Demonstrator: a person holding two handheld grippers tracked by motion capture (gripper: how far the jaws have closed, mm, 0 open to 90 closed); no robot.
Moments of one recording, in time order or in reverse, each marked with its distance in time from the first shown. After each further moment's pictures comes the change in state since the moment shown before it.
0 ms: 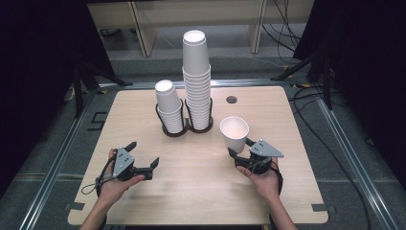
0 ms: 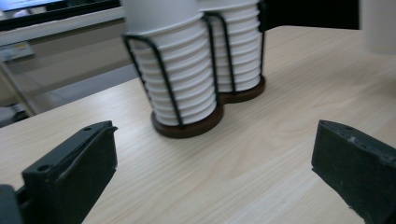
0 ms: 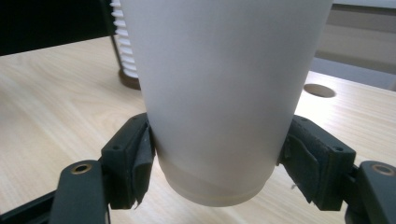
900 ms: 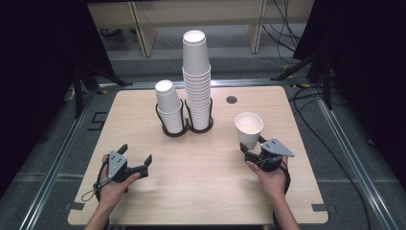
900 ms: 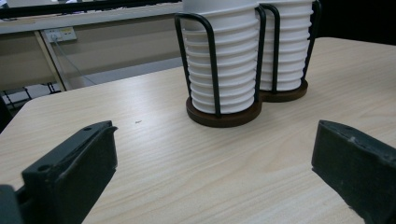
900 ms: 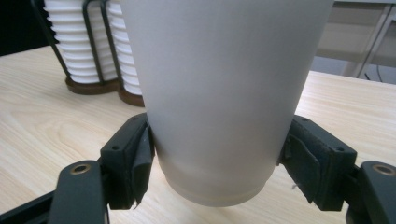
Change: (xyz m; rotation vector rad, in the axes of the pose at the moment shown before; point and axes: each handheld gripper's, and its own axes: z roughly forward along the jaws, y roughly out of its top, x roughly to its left) left arm 0.010 -0.021 -0.003 -0.031 0.142 -0.122; right arm -0.026 -0.006 -0.010 -0.036 -0.153 0.040
